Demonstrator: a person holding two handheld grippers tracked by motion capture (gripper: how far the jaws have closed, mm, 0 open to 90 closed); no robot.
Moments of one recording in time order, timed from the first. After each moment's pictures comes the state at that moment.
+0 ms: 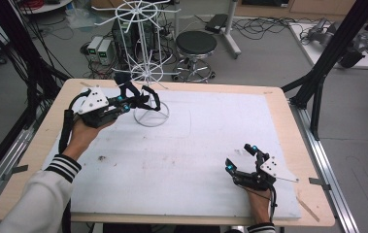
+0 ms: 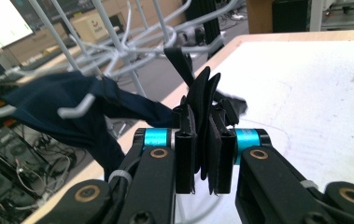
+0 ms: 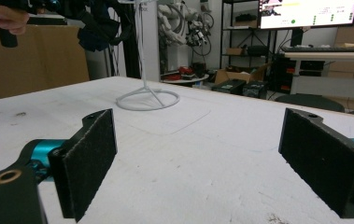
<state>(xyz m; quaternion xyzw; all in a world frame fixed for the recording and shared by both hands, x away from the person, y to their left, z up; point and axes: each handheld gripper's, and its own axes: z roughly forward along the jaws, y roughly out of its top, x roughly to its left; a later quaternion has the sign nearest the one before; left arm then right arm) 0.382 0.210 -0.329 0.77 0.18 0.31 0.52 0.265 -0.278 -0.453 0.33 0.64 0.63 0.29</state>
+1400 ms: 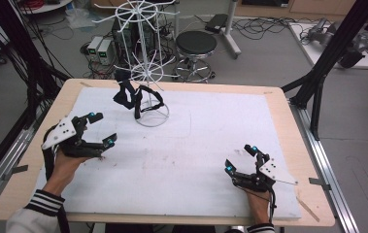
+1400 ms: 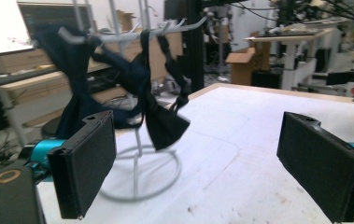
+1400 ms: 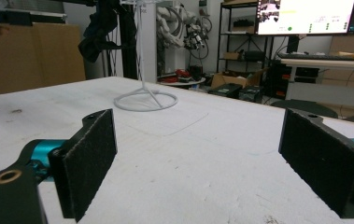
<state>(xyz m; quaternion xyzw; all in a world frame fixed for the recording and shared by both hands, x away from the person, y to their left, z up) 0.317 0.263 -0.389 0.68 0.22 0.27 0.65 0.262 -0.276 -0.455 0.32 0.64 0.63 0.31</state>
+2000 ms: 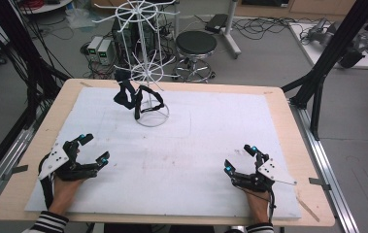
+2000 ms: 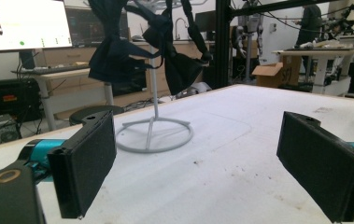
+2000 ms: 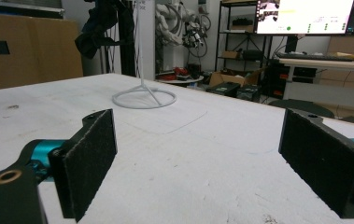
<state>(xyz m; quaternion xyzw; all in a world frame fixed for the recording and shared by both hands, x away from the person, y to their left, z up) 0.280 0.283 -0.448 0.63 0.27 0.31 0.66 0.261 -0.273 -0.454 0.32 0.64 0.62 0.31</state>
